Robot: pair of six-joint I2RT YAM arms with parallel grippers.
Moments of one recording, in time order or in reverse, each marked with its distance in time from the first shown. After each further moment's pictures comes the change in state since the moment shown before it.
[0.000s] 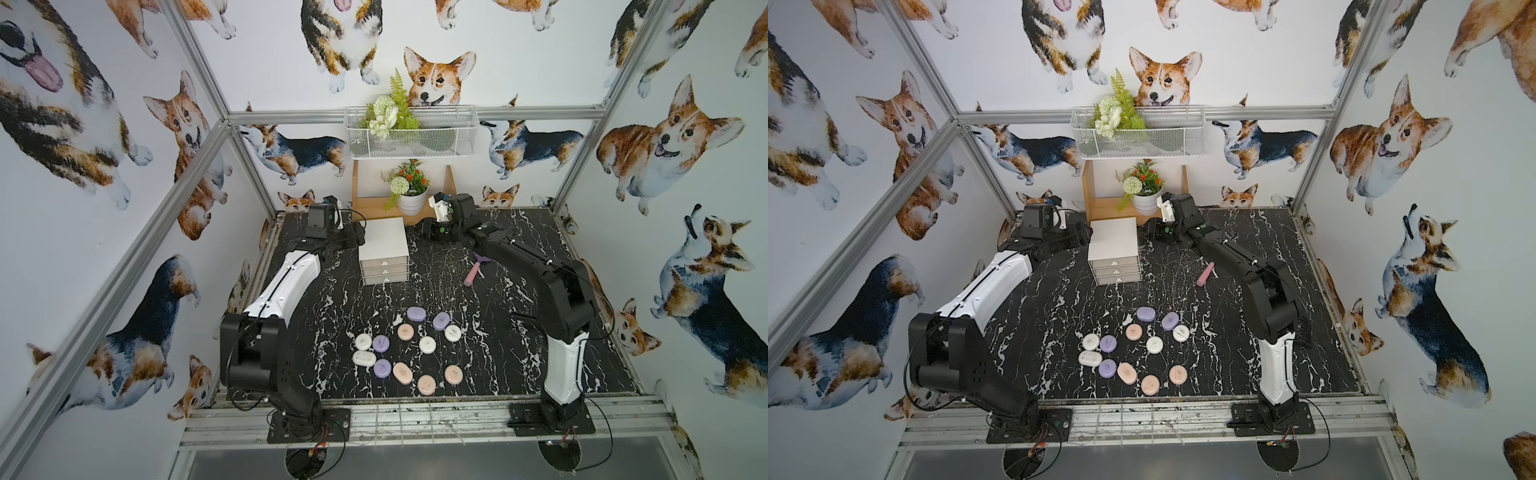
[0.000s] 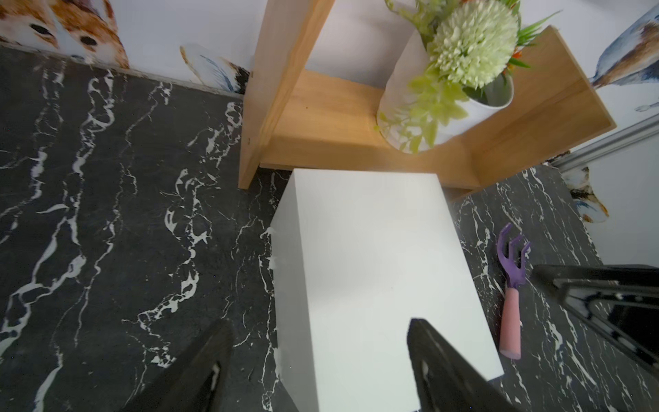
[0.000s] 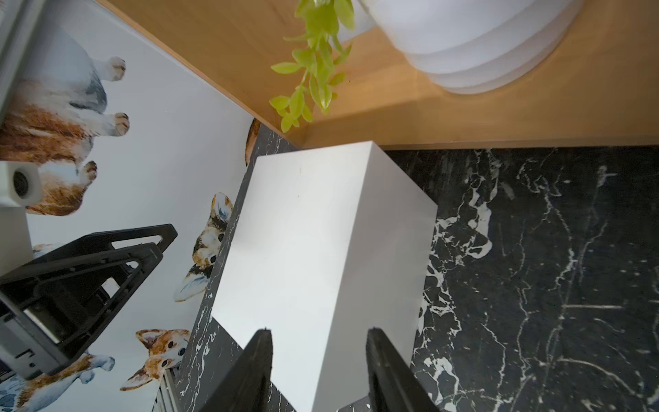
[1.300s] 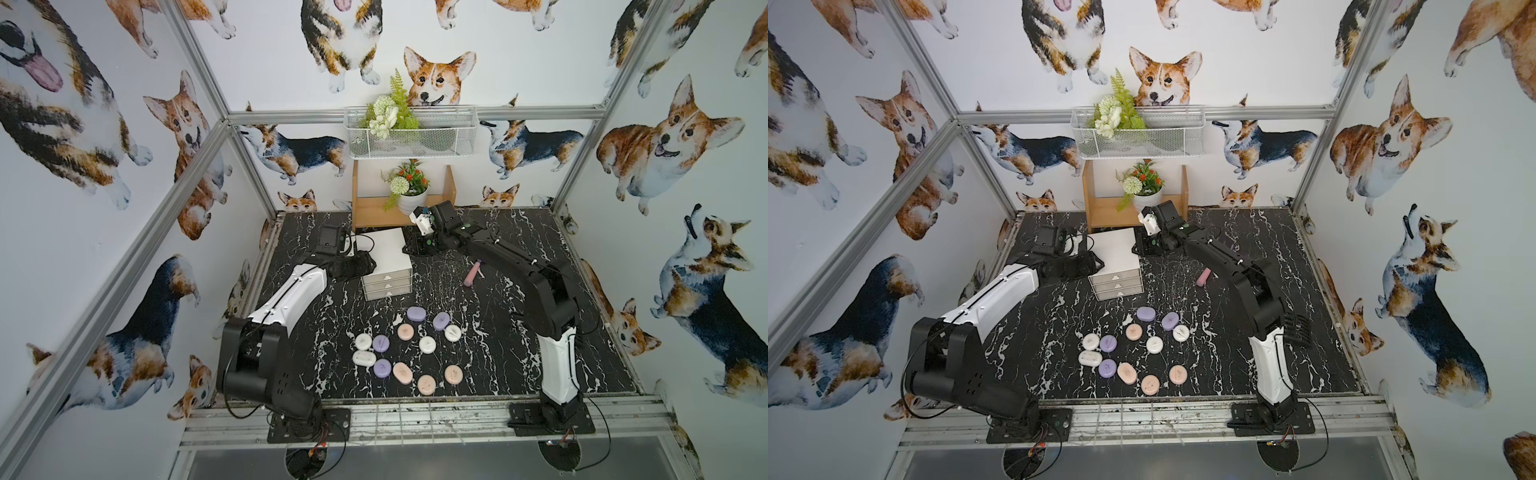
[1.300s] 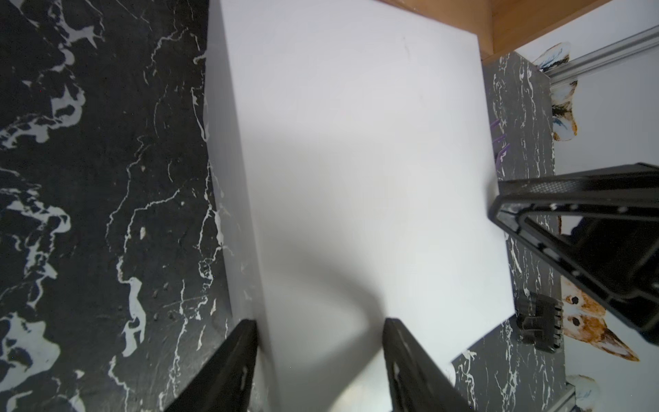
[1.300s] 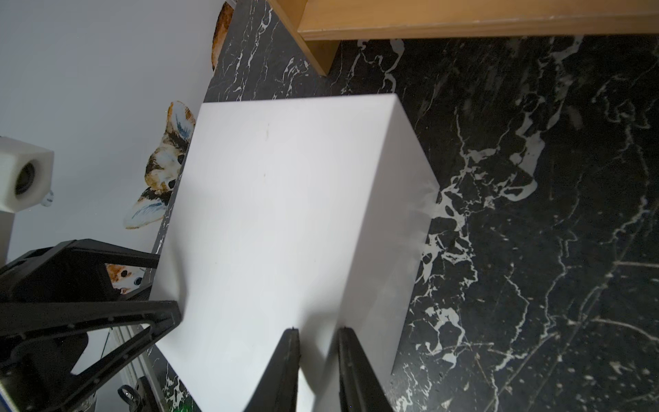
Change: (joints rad) left arm -0.082 -0.103 -0.201 -0.144 0.139 -0.143; right arm 0.082 0.037 0.061 -0.272 0.008 -0.191
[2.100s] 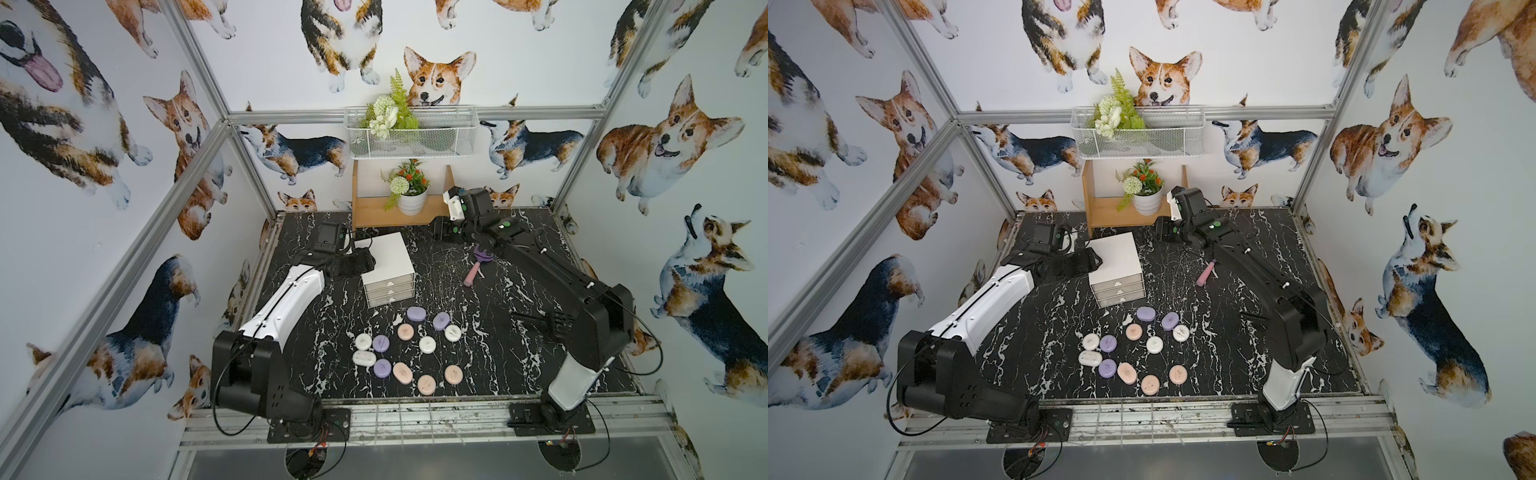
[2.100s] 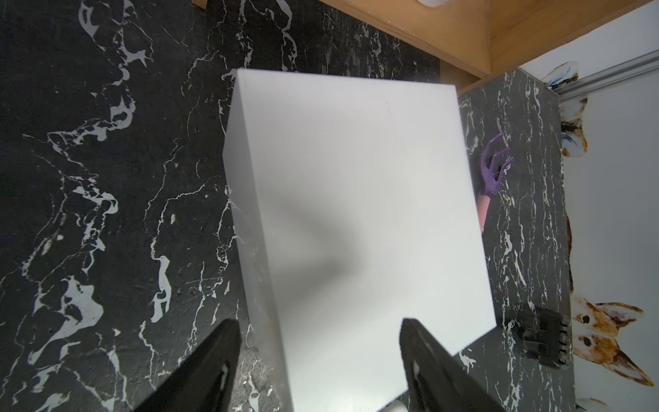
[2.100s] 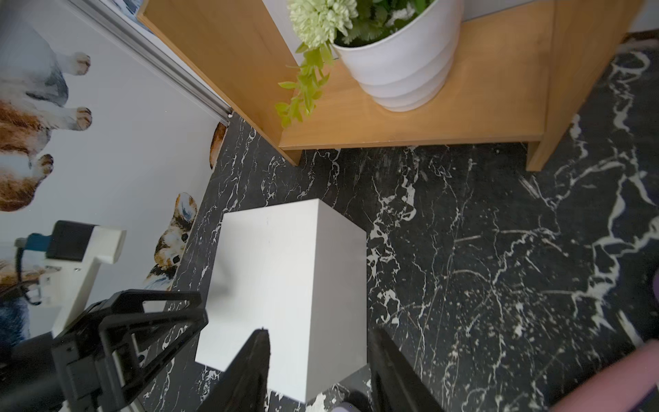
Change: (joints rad) left arm -0.003 -0.027 0.061 -0.085 -0.087 -0.016; right arm -0.053 -0.402 -0.244 0.070 0.206 0.177
